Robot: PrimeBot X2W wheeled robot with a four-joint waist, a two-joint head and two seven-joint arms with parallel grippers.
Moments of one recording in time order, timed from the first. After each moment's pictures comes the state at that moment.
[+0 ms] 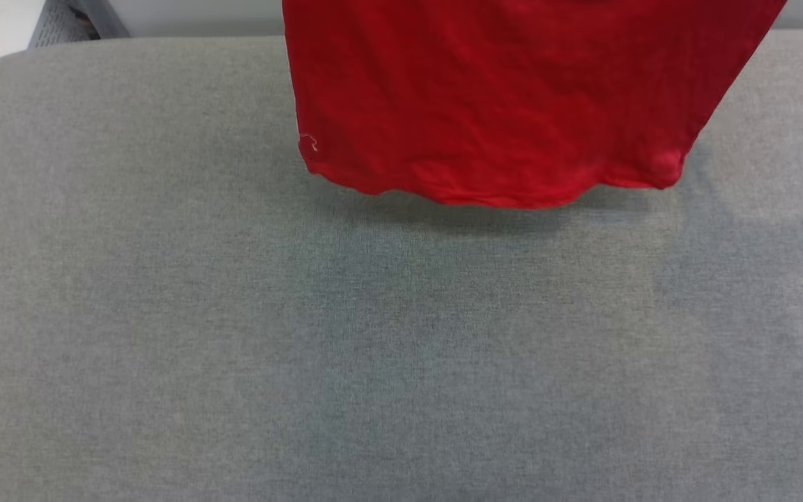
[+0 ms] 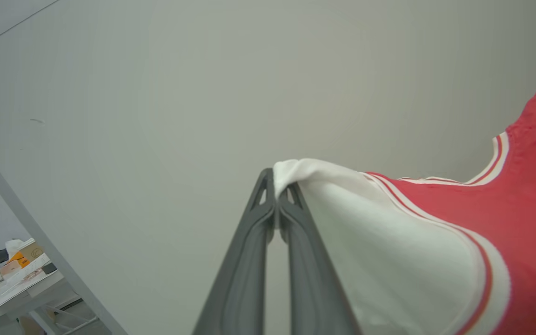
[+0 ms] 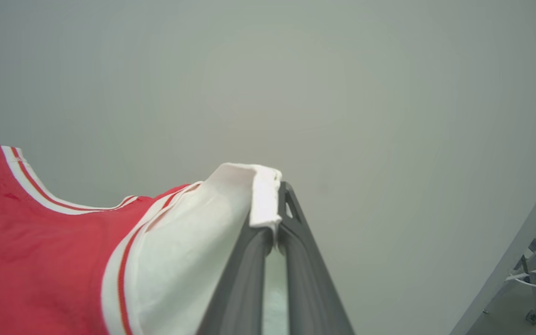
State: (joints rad) left arm -1.71 0.57 -1.01 0.59 -0.81 -0.02 -0.06; right arm -1.42 -0.65 0.40 0.49 0.62 0.13 0.23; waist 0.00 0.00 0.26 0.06
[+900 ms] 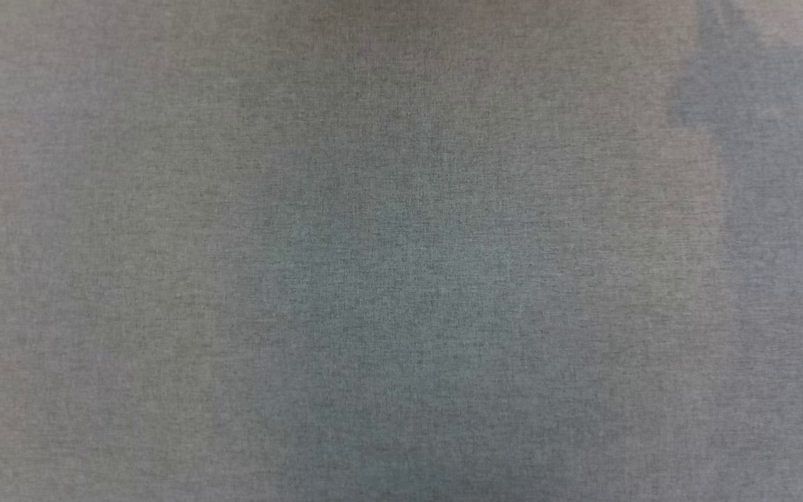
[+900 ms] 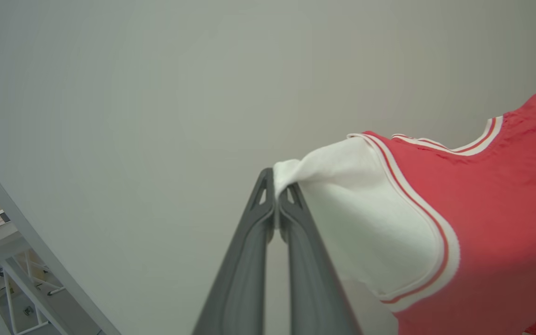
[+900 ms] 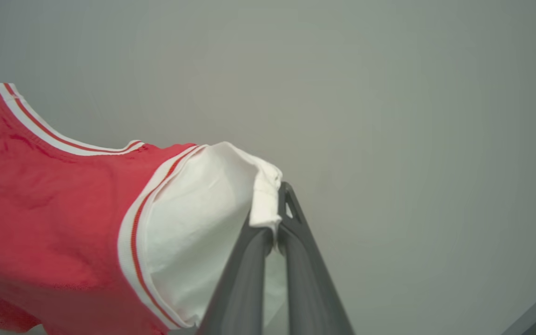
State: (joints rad) left arm -1.81 0.51 -0.97 0.89 -0.80 -0.10 -0.24; right arm -1.67 -0.56 0.60 0.81 0.65 0.13 0.02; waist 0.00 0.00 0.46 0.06
